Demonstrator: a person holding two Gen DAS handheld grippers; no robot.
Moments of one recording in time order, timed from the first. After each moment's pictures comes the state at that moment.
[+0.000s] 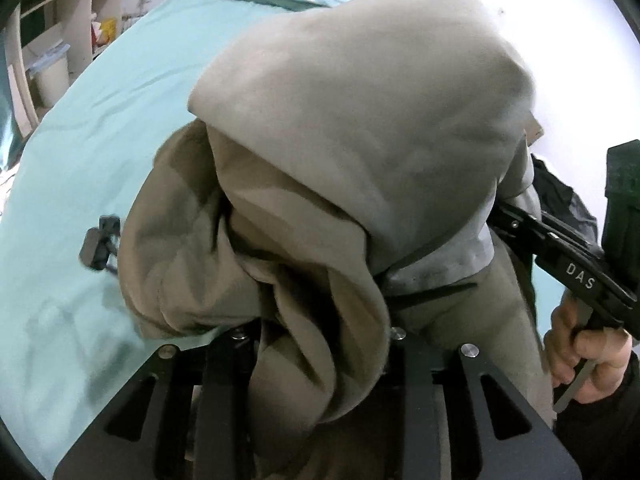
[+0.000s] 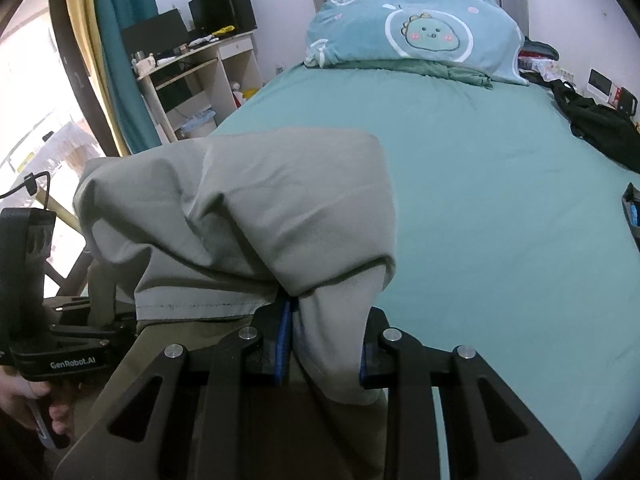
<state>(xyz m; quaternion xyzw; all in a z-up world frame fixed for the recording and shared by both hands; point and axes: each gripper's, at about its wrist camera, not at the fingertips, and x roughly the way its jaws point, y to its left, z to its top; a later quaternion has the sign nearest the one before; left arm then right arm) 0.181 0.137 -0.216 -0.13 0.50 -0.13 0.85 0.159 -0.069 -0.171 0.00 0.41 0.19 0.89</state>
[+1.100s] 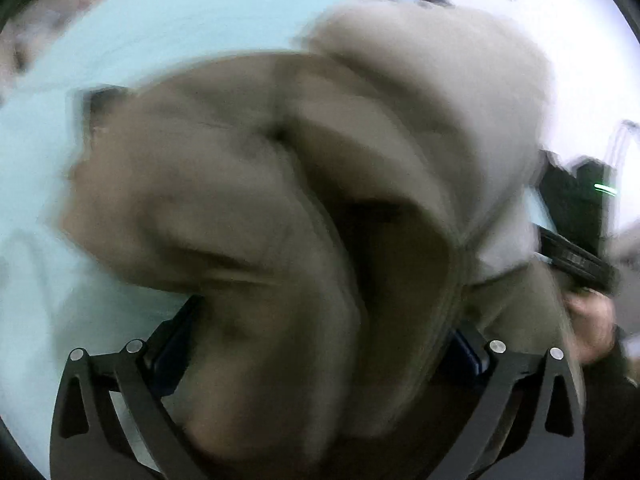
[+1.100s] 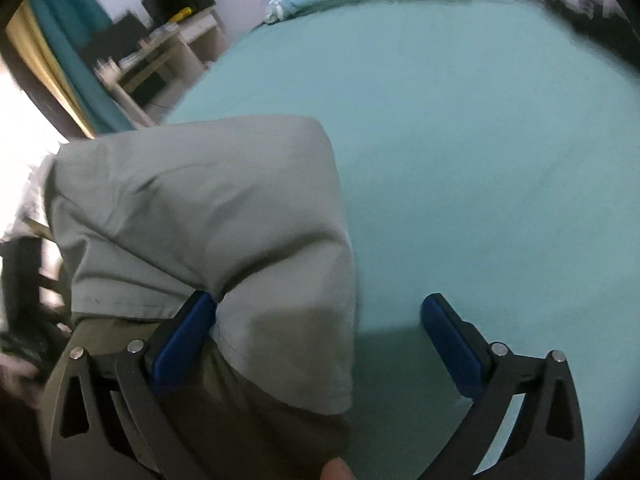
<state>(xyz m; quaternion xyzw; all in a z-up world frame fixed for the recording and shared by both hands) 0.190 0.147 -0.231 -0.17 0.54 -0.20 0.80 0.215 -0.132 -0.254 0.12 0.51 0.22 0.83</state>
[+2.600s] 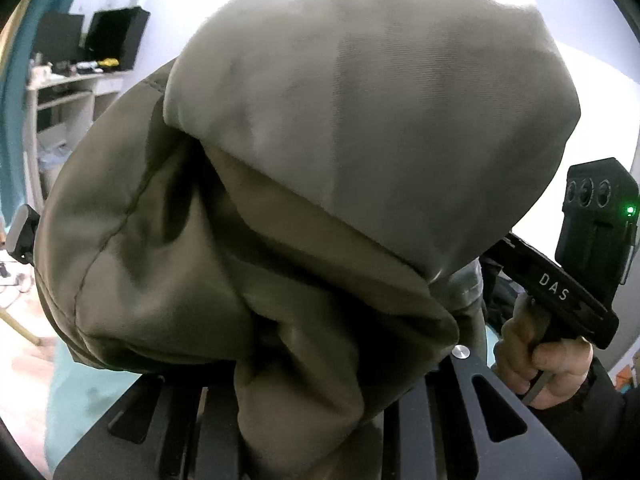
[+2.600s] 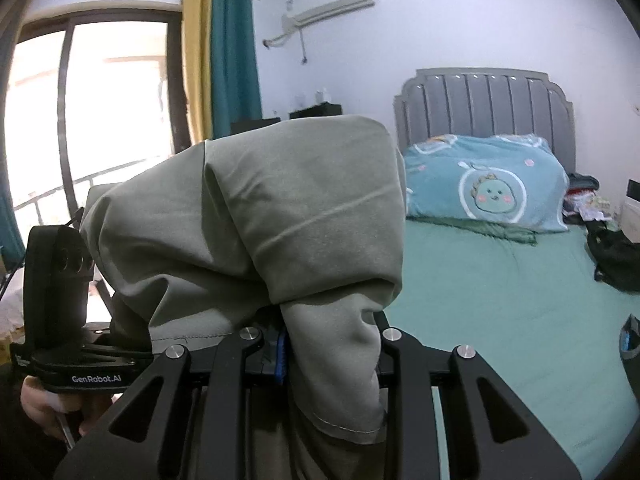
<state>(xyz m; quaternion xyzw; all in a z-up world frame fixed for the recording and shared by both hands) -0.014 0.121 0.028 -0.14 0.27 -0.16 0.94 0.027 -0.035 0.006 0.00 0.17 0.32 0.93</state>
